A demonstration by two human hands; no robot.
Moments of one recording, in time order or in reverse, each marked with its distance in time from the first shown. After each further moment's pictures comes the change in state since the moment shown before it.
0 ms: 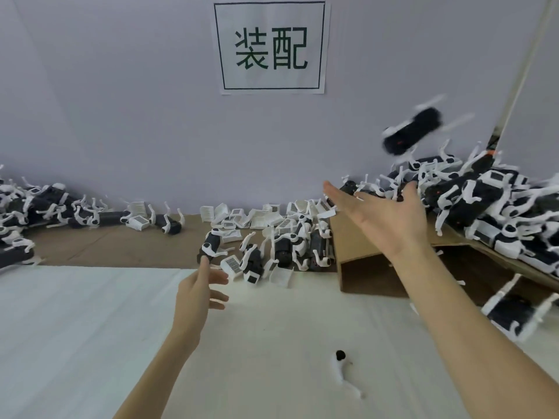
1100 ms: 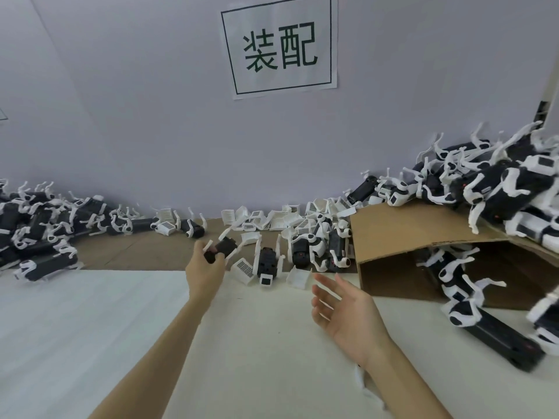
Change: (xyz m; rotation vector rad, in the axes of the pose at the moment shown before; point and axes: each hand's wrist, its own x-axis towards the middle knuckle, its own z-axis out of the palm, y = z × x) left_hand 0.073 -0.001 -0.001 0.372 0.249 0.145; right_hand -0.052 0.115 -0.105 -0.364 0.362 0.245
